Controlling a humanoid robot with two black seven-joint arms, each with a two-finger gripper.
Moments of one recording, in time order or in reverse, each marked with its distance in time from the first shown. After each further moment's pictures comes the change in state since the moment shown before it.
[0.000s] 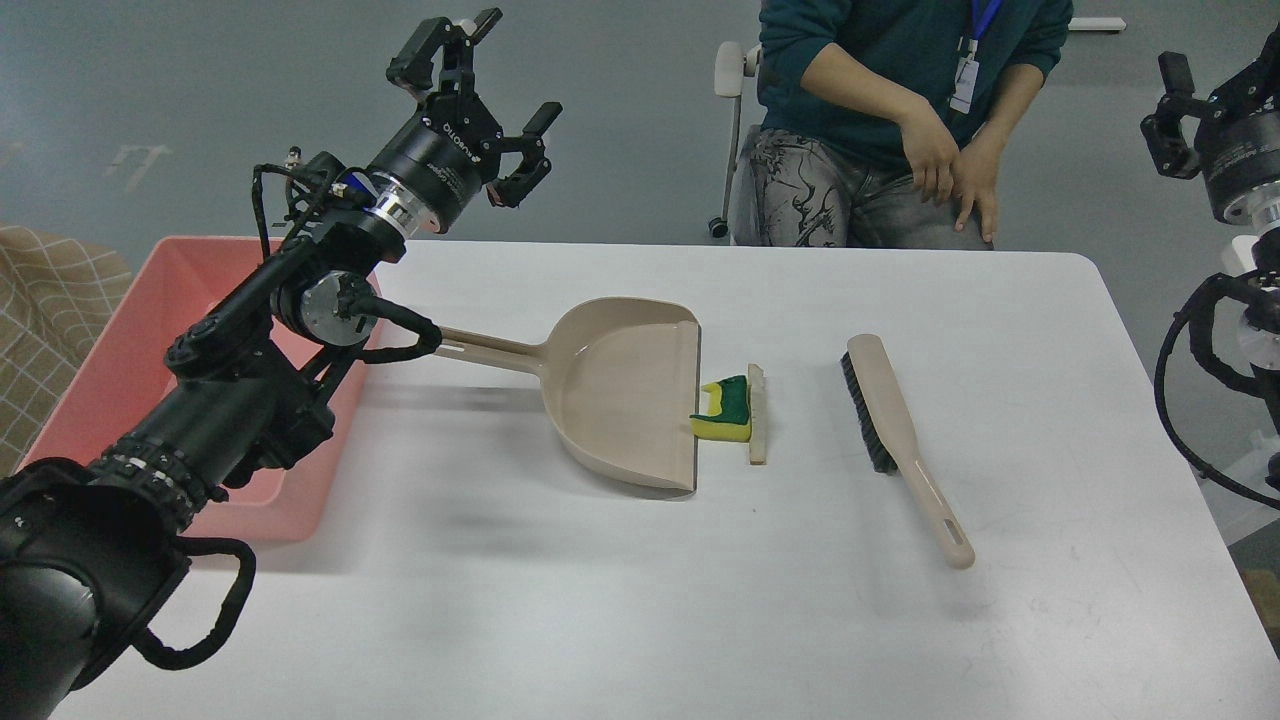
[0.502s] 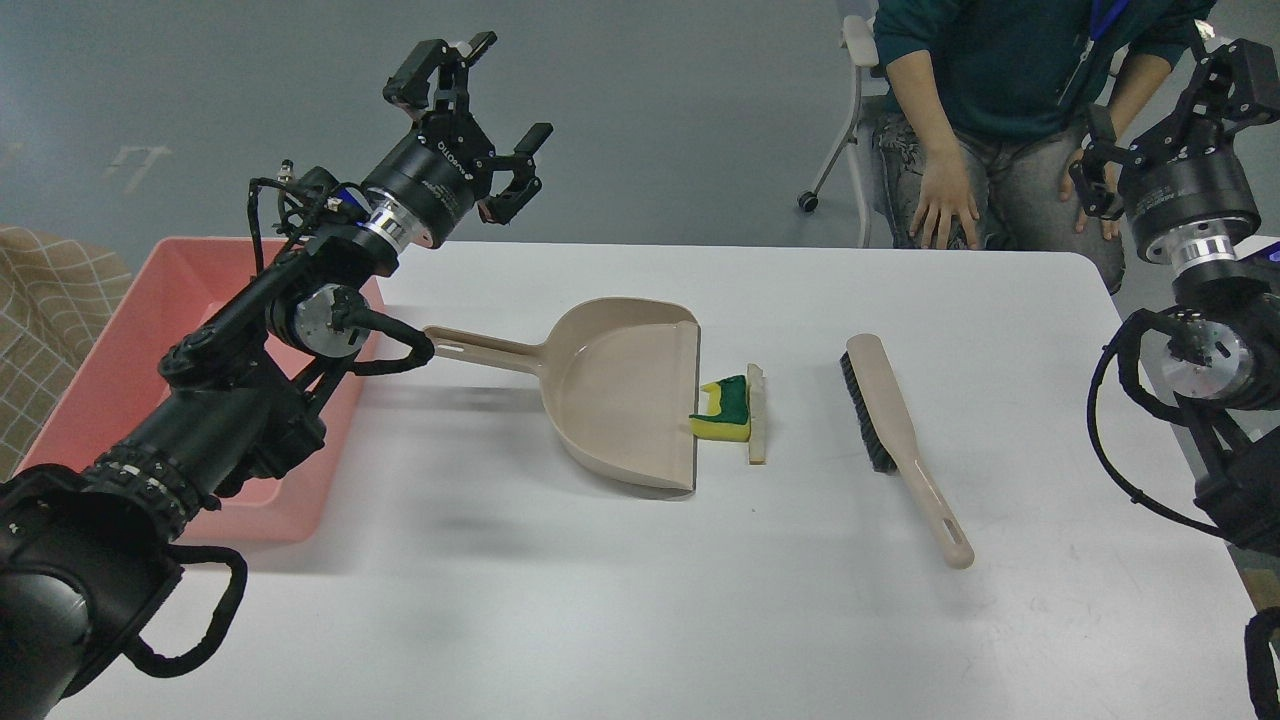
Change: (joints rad) left arm 0.012 0.020 0.007 0.011 -0.010 -0.007 -0.001; right arm -0.008 0.076 0.003 0.000 0.004 0.000 -0.005
